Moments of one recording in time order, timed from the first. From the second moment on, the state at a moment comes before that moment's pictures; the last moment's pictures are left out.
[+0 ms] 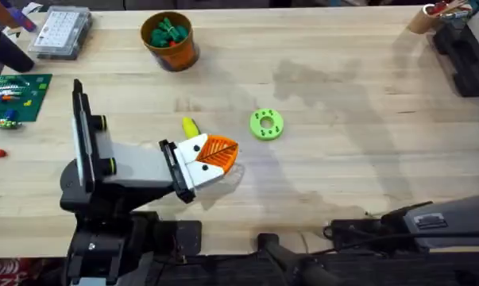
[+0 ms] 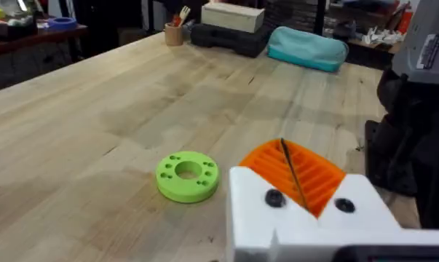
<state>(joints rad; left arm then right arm) -0.01 0.00 0.01 -0.11 1.12 0.00 0.24 1.63 2.08 -0.70 -0.69 -0.01</state>
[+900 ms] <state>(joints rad) -0.01 0.00 0.01 -0.11 1.12 0.00 0.38 1.33 1.42 0.09 -0.85 0.14</state>
